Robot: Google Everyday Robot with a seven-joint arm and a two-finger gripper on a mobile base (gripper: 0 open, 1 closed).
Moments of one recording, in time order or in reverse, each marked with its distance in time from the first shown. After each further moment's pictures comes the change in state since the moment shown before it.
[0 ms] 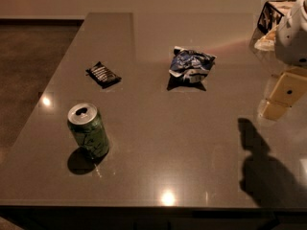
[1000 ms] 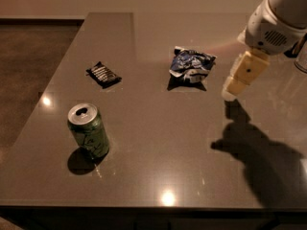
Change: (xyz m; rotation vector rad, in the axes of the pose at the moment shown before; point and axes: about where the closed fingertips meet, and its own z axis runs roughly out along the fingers) arm -0.033 -0.060 0.041 -0.006 -0.101 0.167
